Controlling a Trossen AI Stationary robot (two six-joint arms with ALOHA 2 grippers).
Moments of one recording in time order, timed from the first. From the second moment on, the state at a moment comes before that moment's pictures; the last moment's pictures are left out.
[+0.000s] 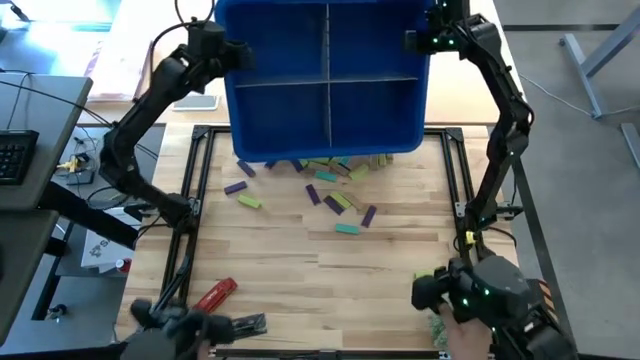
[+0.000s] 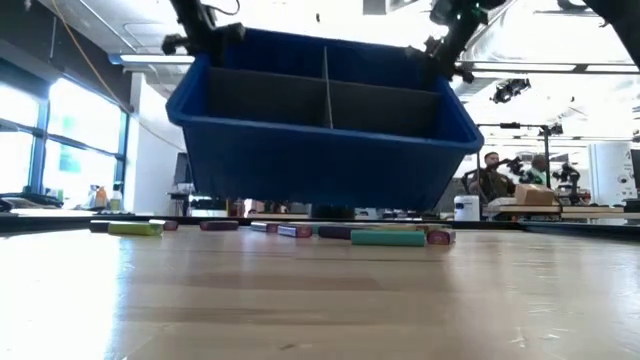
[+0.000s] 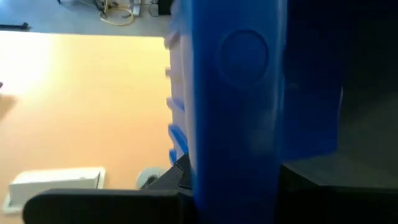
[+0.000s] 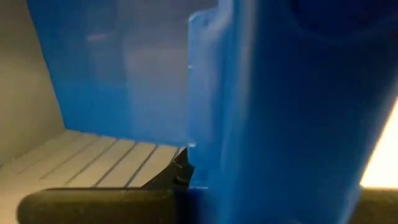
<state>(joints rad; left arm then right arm) 0.92 1.48 1.70 -0.71 -0.40 -0.34 -1.08 1.87 2.21 -0.99 -0.06 0.23</state>
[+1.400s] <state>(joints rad) 1.08 1.82 1.70 -0.41 -0.30 -0.18 -1.17 1.88 1.83 -0.57 -0.02 0.20</state>
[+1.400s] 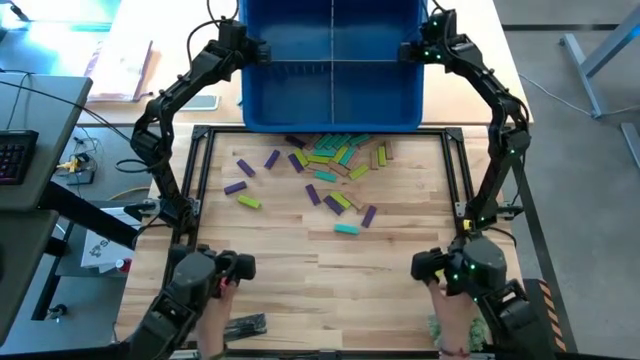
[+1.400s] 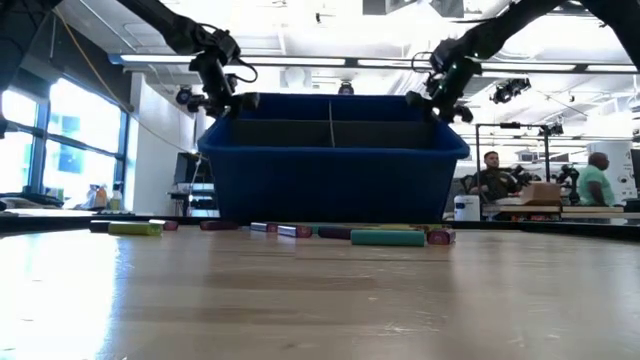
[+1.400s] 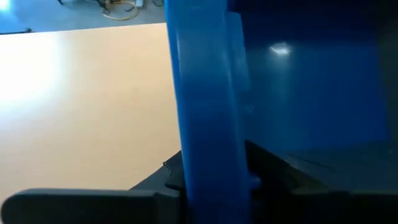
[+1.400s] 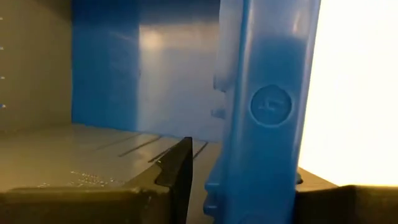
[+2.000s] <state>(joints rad) 1.09 1.82 1.70 -0.40 -0.31 -0.16 -1.17 1.87 1.93 -0.51 0.04 0.17</state>
